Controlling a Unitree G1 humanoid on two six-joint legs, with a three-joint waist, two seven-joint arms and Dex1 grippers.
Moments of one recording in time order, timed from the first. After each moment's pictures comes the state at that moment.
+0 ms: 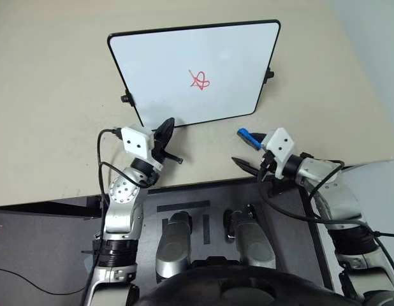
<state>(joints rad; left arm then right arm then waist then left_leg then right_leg) 0.00 0.20 0.03 -0.14 -0.23 -0.03 -0.41 -0.11 -0.50 0.17 -0.23 0.16 0.32 0.72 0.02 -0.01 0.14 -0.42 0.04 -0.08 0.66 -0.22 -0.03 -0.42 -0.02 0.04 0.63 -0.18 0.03</state>
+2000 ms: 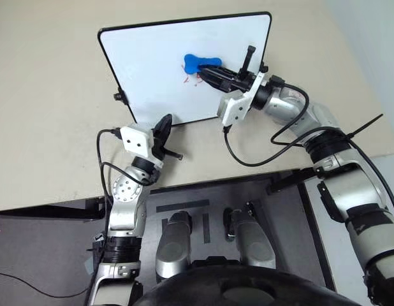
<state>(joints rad) -0.02 0.17 0.03 -0.08 -0.21 -0.11 -0.36 -0.92 -0.40 0.41 0.71 -0.58 -0.89 0.18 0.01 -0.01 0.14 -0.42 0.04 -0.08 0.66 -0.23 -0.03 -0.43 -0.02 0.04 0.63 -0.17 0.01</state>
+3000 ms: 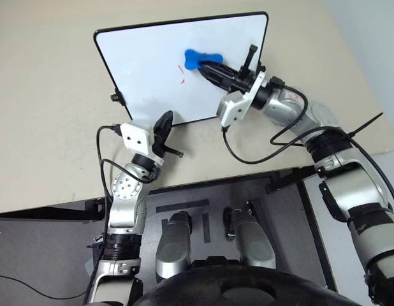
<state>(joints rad) -0.05 0.18 0.03 -0.08 -0.21 -0.11 -0.37 -0.95 -0.41 0.44 0.70 -0.67 -0.88 0.02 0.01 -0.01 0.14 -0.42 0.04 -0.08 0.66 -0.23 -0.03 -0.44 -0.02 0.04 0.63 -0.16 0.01</state>
